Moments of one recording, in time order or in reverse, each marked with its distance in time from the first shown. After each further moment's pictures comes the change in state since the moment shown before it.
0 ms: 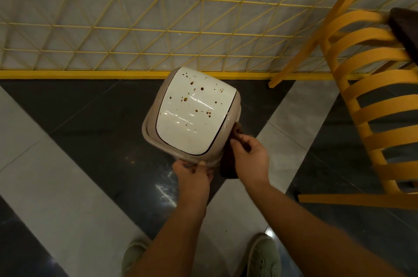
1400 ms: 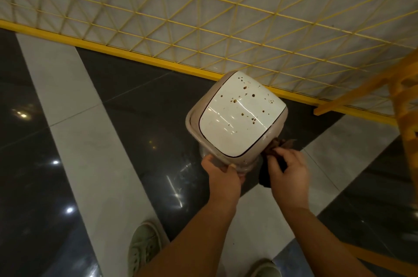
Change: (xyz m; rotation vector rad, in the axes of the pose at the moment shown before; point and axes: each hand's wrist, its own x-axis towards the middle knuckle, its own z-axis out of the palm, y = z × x) left_hand 0.002 0.004 0.005 -0.230 0.053 -0.020; right_hand 0.009 0.004 -0.014 -0.417 -0.055 -0.511
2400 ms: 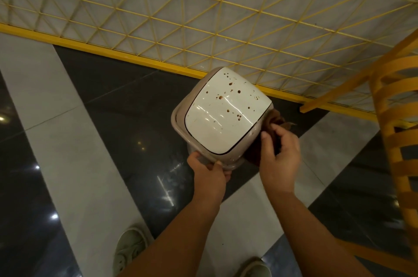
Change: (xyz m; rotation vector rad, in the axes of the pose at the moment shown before) left_hand 0.002 0.010 0.002 0.062 -0.033 0.000; right_hand 0.027 -0.018 -0.001 0.235 0.176 0.068
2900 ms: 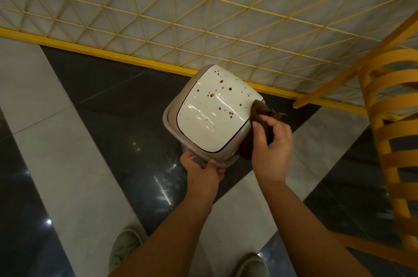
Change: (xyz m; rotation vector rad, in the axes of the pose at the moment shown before) left_hand 0.003 -0.001 0.003 -0.006 0.043 -0.003; right_hand 0.010 -0.011 0.006 0.123 0.012 0.085
